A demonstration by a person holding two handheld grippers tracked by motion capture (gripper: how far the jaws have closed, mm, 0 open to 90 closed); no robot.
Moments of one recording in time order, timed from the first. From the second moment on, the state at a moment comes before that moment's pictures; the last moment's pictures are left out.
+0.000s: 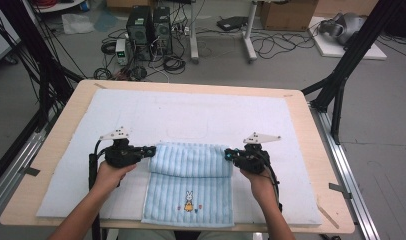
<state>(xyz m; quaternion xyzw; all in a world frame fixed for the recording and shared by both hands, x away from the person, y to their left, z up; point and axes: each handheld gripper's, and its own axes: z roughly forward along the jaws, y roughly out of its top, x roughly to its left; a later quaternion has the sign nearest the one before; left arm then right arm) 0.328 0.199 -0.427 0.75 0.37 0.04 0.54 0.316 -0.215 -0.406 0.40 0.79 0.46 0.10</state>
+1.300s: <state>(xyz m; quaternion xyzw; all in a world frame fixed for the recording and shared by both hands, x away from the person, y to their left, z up) 0.347 0.199 -0.435 0.75 0.40 0.08 0.52 0.333 -0.221 -0.443 0.46 0.78 0.41 0.09</state>
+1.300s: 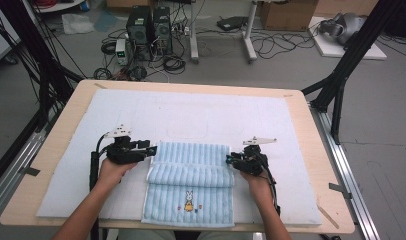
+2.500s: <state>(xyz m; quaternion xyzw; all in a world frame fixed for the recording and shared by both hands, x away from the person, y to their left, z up) 0.353 0.190 -0.442 0.75 0.41 0.12 0.50 0.335 -0.219 -0.441 0.46 0.76 0.43 0.14</state>
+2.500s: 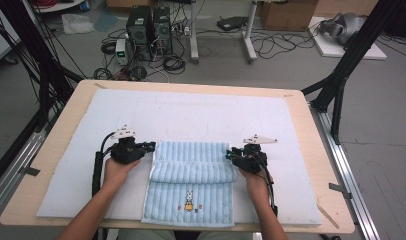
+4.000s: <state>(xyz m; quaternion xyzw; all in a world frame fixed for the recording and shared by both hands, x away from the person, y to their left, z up) 0.424 0.162 -0.443 0.75 0.45 0.10 0.48 0.387 -0.222 -0.438 0.48 0.76 0.41 0.16</state>
